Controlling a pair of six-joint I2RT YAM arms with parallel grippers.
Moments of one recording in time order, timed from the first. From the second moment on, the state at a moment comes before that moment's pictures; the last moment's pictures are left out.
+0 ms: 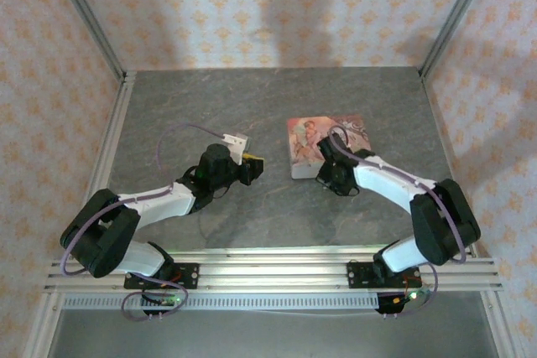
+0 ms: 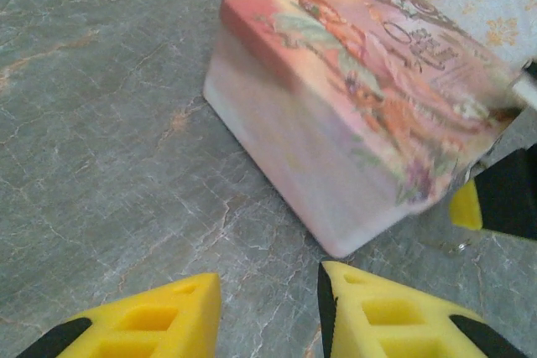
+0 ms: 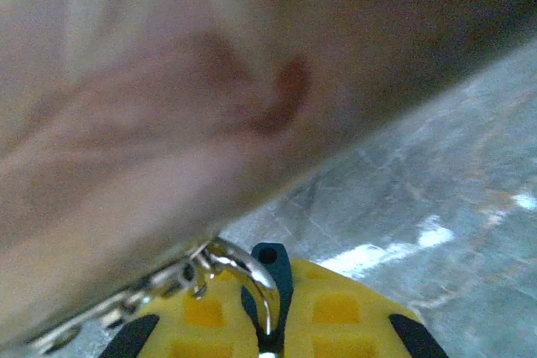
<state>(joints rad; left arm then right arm) -0.56 1.40 0.56 0.39 0.16 -0.36 0.51 1.47 0.89 -0.68 0.10 1.03</state>
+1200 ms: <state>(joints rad) -0.42 0.93 0.40 0.07 -0.25 -0.49 0.89 1.96 1.40 -0.80 0.05 0.38</state>
